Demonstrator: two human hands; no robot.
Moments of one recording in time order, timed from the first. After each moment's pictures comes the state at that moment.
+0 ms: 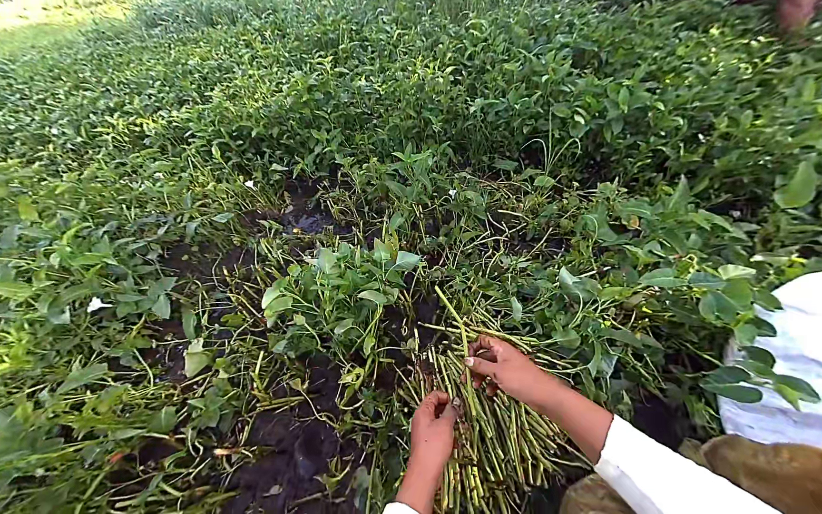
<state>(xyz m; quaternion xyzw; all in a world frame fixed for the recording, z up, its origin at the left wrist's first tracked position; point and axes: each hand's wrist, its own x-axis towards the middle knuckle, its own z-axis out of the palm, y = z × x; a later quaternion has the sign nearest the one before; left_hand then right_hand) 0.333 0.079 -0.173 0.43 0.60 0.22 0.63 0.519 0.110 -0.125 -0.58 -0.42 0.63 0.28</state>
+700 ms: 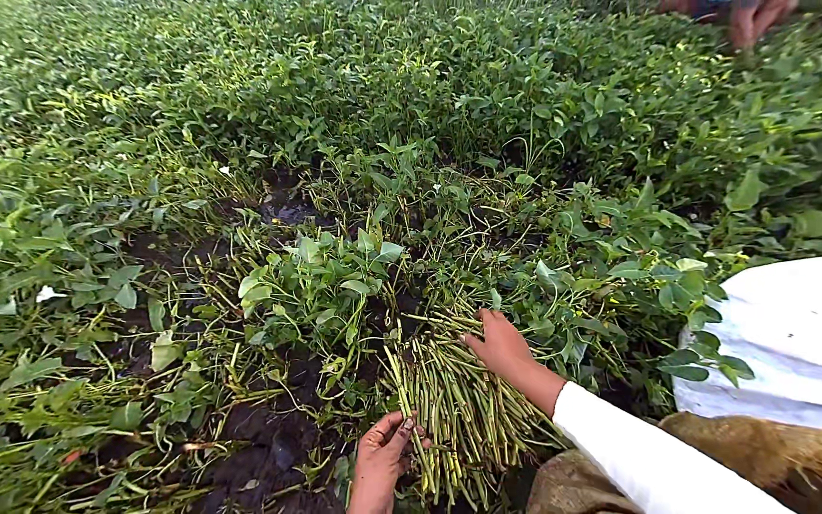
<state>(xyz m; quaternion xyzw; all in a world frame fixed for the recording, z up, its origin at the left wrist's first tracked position) 0.281 0.033 -0.155 0.26 0.57 0.36 0.69 0.532 0.119 -0.138 -0.77 -0.55 0.31 0.09</state>
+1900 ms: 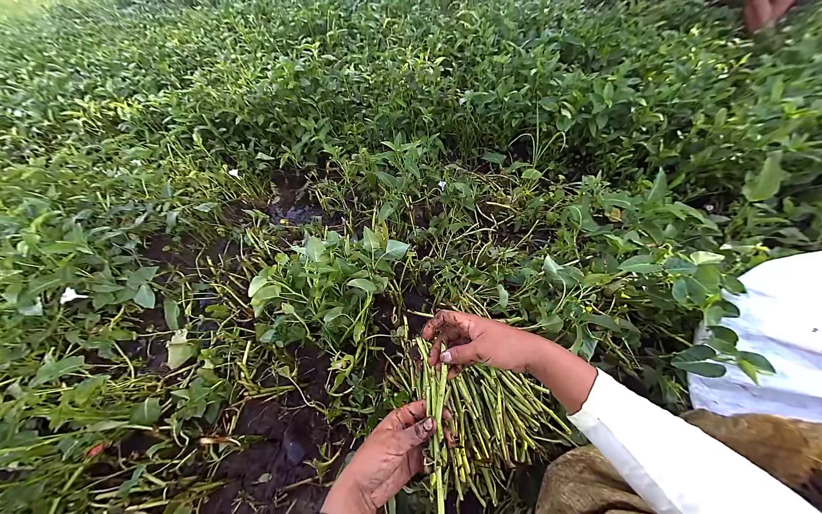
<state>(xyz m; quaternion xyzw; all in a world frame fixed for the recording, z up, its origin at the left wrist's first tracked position) 0.263 0.062 -0.136 0.28 0.25 0.24 0.90 0.509 0.123 -0.073 -0.43 -0.54 0.69 0.24</state>
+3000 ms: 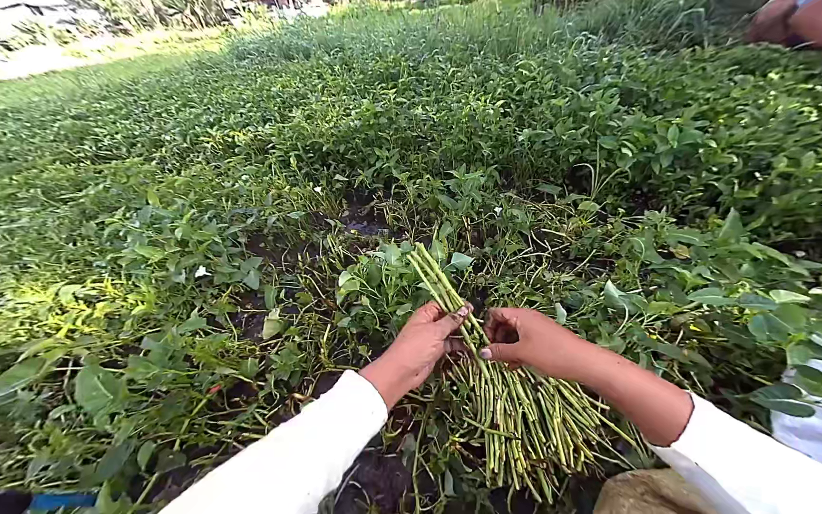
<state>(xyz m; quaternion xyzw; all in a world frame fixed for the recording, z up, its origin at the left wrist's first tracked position) 0.240 0.123 0.002 0.46 0.40 0.35 0.71 0.442 0.100 0.015 -0.56 -0.66 0.48 0.16</state>
